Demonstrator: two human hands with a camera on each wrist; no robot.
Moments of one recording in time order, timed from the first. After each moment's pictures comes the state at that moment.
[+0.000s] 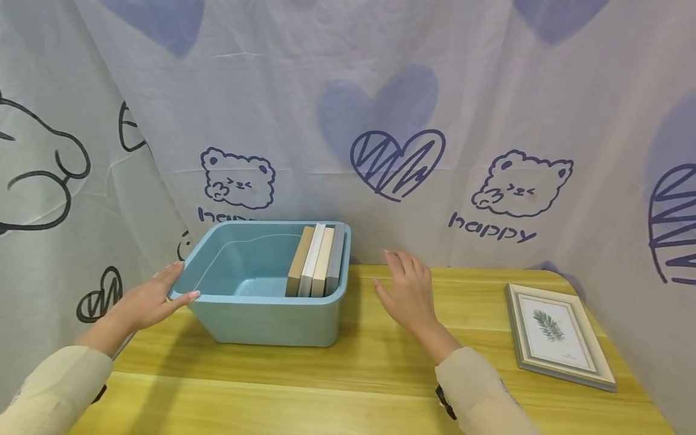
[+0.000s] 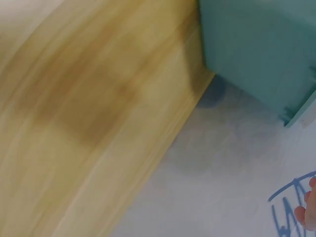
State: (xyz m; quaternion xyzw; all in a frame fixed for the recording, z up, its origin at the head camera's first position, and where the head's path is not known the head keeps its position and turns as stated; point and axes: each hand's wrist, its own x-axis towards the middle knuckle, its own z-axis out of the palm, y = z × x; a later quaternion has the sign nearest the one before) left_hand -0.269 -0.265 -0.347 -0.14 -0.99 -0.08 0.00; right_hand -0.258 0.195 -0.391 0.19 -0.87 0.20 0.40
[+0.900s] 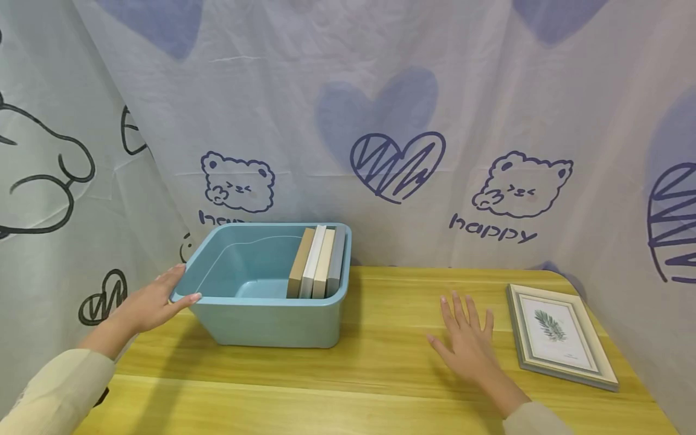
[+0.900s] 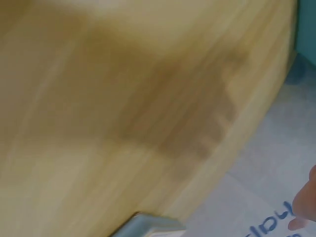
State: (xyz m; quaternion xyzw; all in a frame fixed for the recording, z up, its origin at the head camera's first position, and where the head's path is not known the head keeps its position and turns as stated) left_hand -0.274 -0.267 -0.346 -0.14 -0.99 -0.09 0.00; right_hand -0.201 0.284 -0.455 0.11 -0.97 0.12 0.17
